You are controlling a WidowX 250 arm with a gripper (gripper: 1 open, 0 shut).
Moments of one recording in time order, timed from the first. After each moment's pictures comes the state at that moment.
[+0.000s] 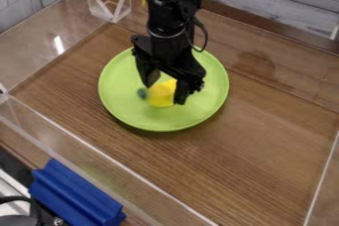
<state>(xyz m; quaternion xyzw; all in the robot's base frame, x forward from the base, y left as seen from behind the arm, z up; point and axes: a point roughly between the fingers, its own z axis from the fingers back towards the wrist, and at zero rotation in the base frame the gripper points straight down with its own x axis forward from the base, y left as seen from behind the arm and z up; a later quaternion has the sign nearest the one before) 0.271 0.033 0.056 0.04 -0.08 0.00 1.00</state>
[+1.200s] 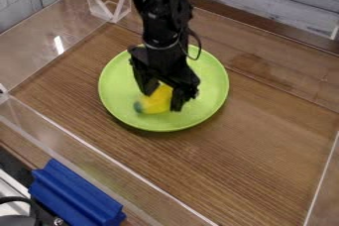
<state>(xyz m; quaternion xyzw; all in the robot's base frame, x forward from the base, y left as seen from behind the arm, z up) 0.269 0.031 0.031 0.01 -0.07 -0.01 1.00</state>
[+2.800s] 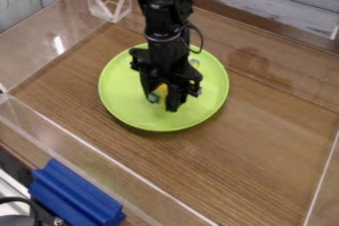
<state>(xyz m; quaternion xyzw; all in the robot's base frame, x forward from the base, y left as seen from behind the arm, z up) 0.269 0.031 0.041 -0.02 -0.02 0.01 1.00</state>
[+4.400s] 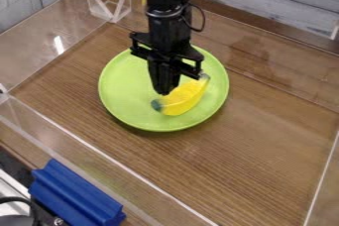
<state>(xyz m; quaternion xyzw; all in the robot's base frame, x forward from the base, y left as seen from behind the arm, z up) 0.269 0.030 0.061 -0.04 0.02 0.00 1.00</state>
